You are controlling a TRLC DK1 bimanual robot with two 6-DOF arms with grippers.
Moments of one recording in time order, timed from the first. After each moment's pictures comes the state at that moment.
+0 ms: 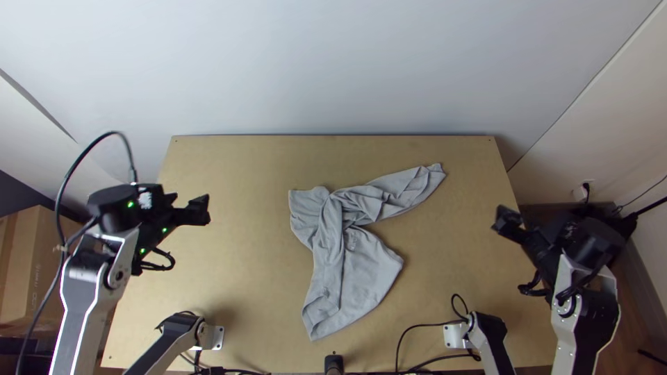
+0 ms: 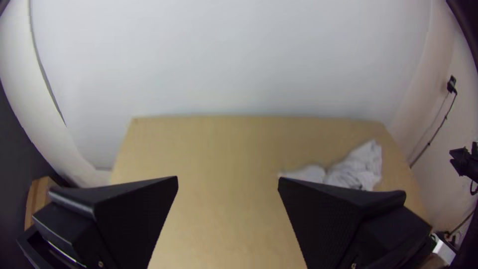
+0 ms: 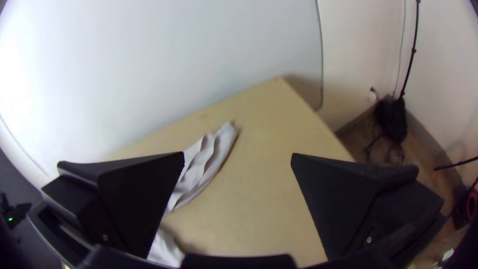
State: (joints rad) left arm -0.11 0.86 1.17 -0.85 -0.04 -0.09; right arm -0.21 0.66 1.04 -0.92 -0.15 0.30
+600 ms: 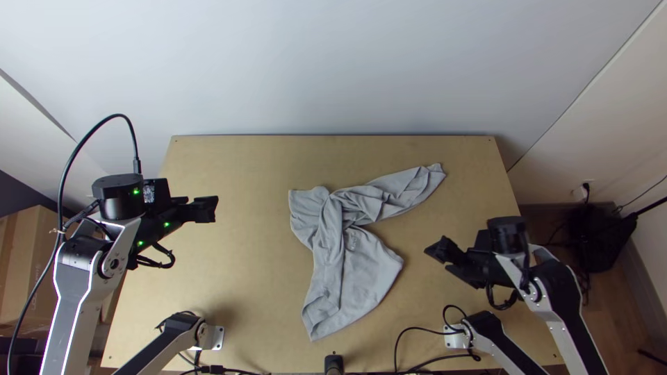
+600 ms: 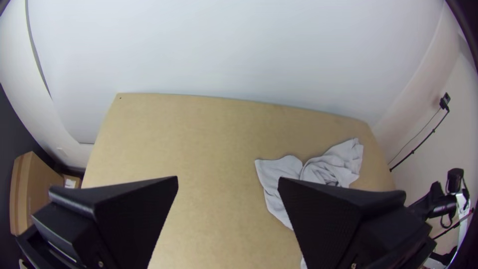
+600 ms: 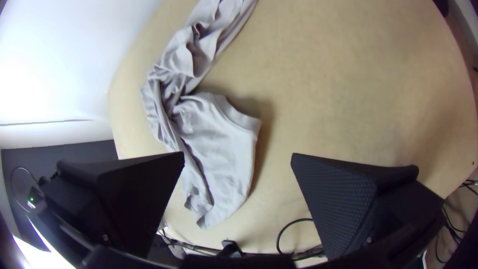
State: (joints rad) left arm -0.14 0.92 1.29 -0.99 0.02 -0.22; right arm 0.35 0.77 0.91 -1.16 -0.30 0.88
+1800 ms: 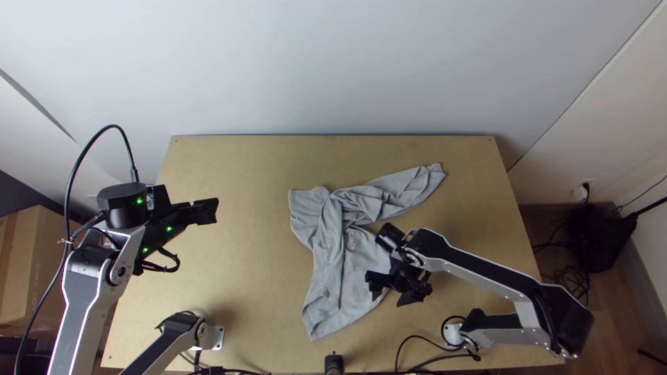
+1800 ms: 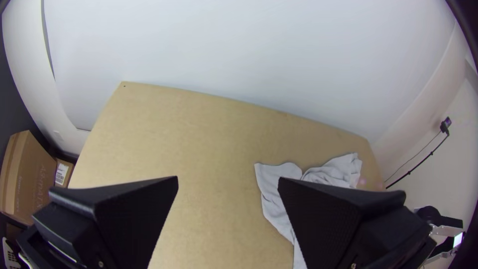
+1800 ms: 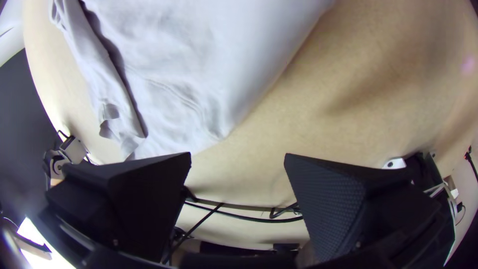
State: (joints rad) left arm -0.13 0.86 1.18 -0.90 0.02 -0.31; right arm 0.85 1.46 0.89 -1.02 -0.47 0.93
